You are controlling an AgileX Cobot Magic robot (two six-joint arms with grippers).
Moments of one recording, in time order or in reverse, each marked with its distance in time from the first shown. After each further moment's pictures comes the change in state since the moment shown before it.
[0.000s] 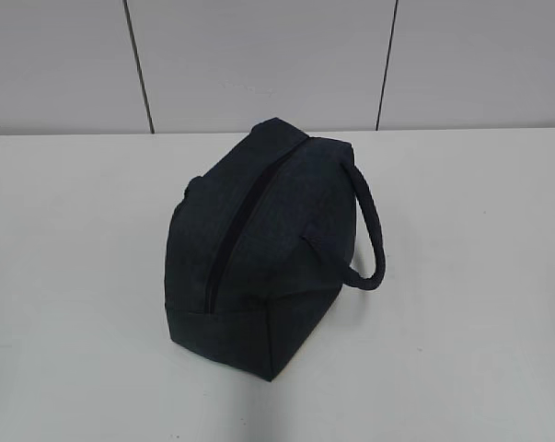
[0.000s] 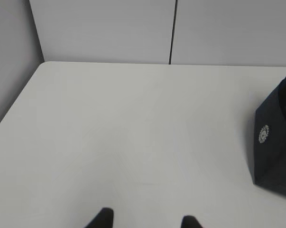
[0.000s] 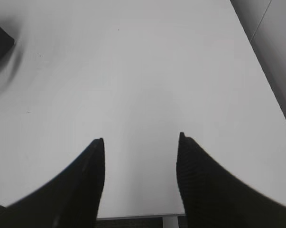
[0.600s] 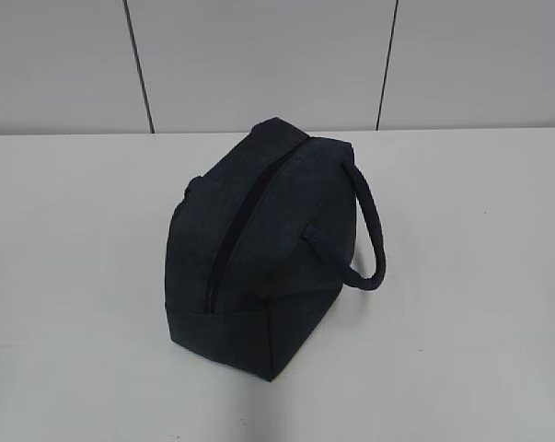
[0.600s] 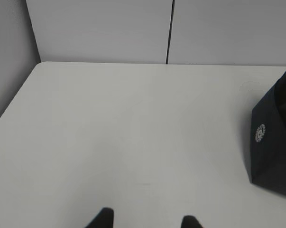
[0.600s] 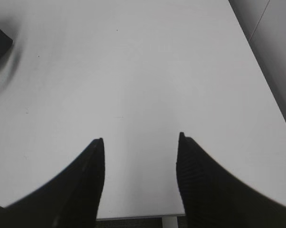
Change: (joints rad) left arm -0.014 0.000 0.000 0.000 0.000 0.000; right arm -0.004 0.000 0.000 -0.002 0.000 0.000
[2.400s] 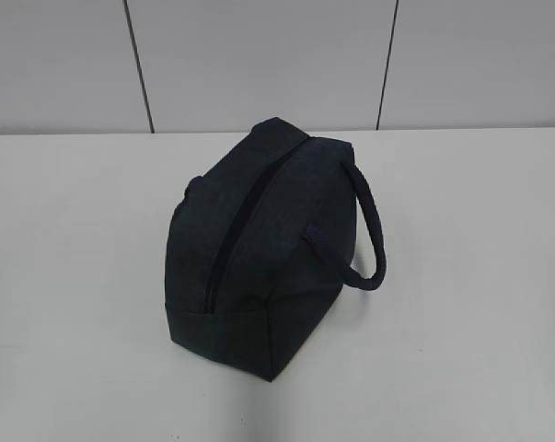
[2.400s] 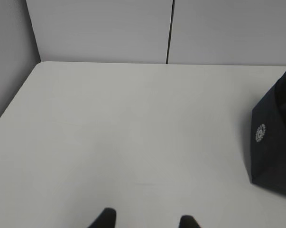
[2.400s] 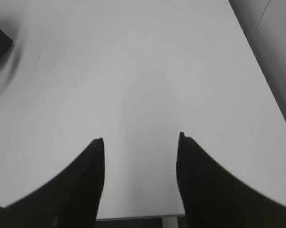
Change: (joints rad) left arm 0.000 0.000 0.000 0.000 0.000 0.000; right arm 0.000 0.000 0.000 0.000 -0.002 0.000
